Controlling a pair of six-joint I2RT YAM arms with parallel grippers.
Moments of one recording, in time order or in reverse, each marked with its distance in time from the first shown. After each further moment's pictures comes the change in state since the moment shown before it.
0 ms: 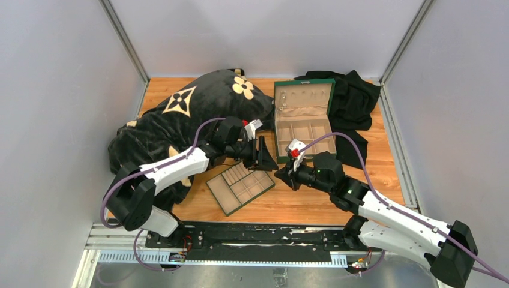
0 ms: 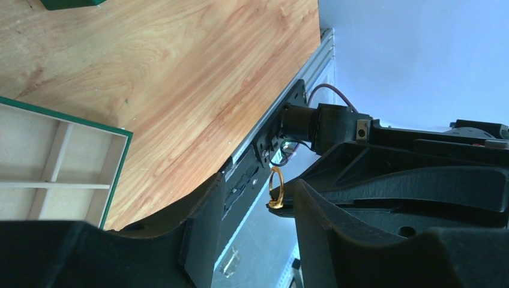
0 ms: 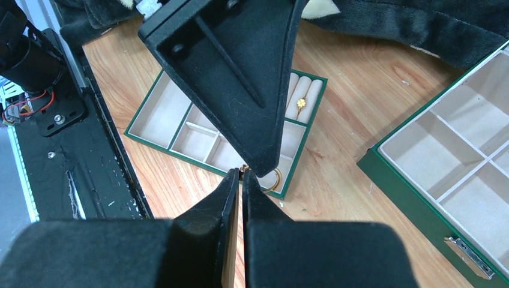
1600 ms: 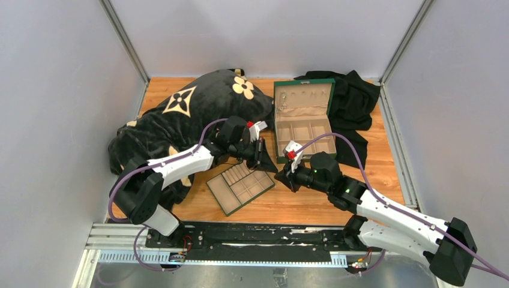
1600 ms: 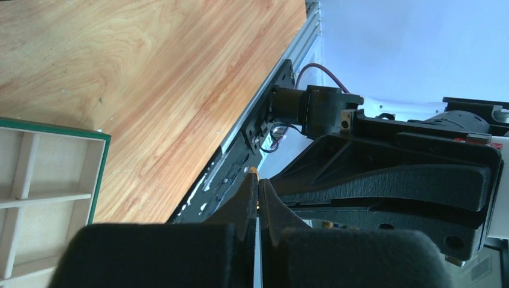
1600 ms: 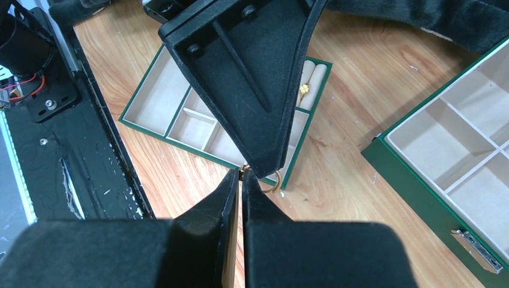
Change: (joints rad) left arm -0.001 0.068 0.011 0.045 0.114 0.007; right arm 0.005 0.025 0.004 -0.031 0.011 -0.013
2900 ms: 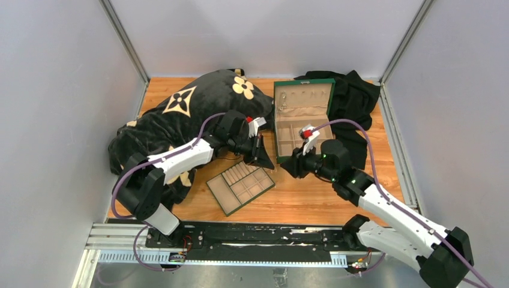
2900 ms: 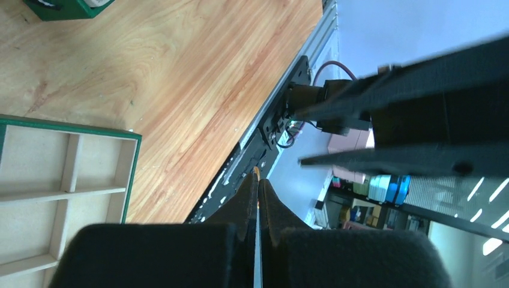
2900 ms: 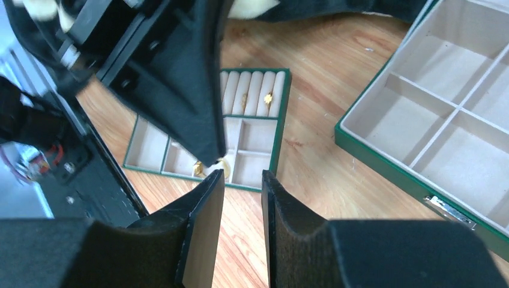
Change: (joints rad) left arm 0.048 0.039 0.080 -0.136 0.021 0.124; right arm -0.138 0.001 0.063 -0.066 -0.004 0.141
